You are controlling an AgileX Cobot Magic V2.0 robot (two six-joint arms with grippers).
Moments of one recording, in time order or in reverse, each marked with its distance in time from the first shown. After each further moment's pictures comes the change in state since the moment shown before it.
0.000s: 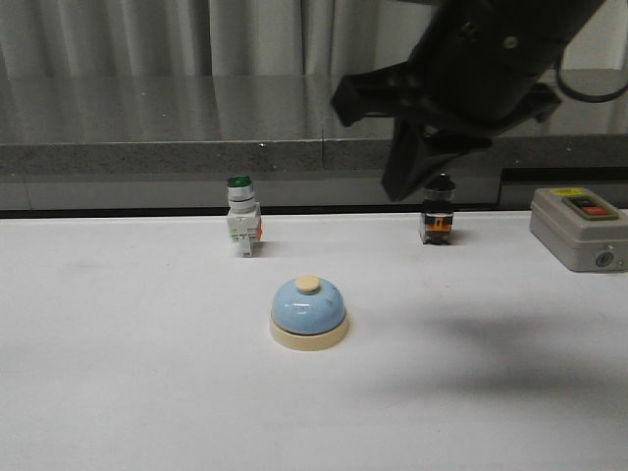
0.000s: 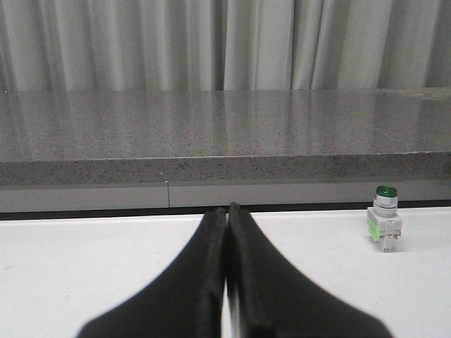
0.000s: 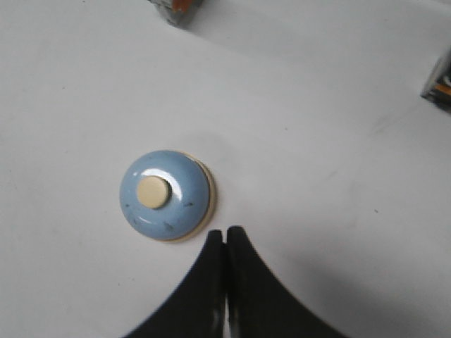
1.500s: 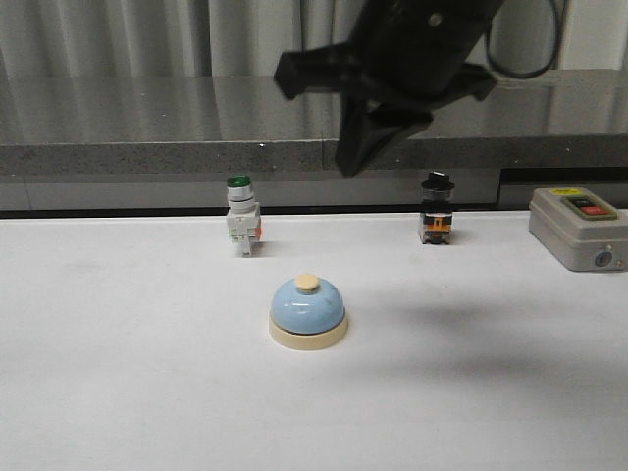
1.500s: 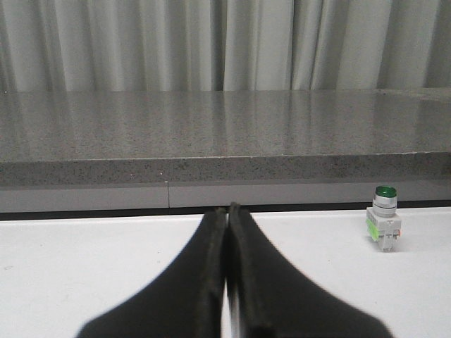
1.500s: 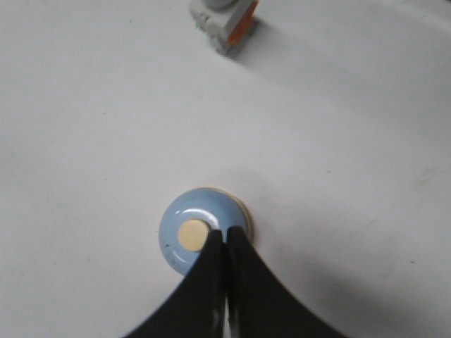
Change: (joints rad) left arm 0.000 0.000 0.000 0.000 -0.002 0.000; right arm 0.022 0.064 -0.156 -0.004 0.081 0.000
